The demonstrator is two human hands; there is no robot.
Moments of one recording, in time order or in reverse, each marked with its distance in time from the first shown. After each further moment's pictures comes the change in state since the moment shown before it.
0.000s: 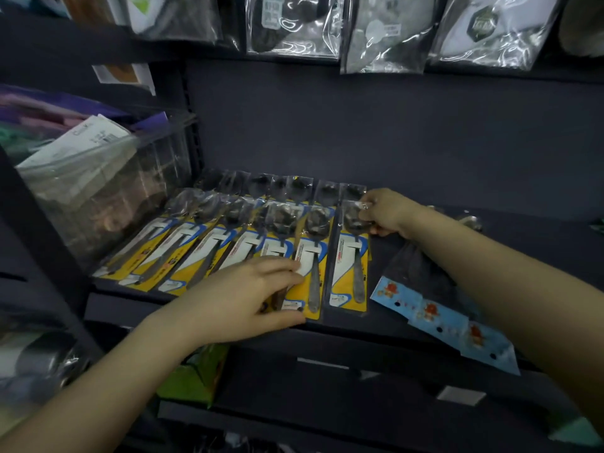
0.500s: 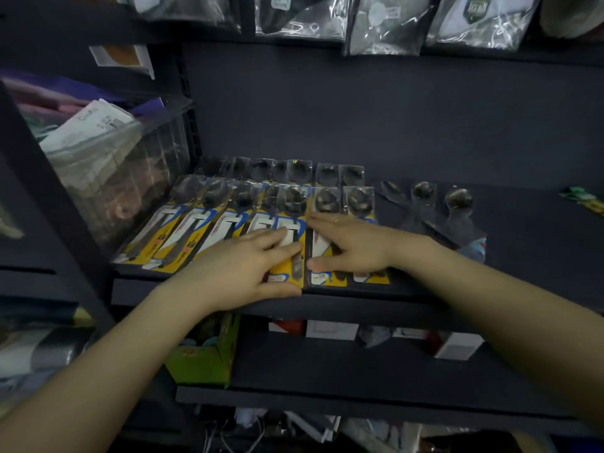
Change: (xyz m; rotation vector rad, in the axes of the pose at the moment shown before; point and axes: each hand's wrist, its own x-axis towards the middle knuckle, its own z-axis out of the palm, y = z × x) left_hand -0.014 -0.030 -0.005 0.177 -0.156 -0.015; right_hand -0.091 -0.030 0.062 -0.712 -0.262 -0.458
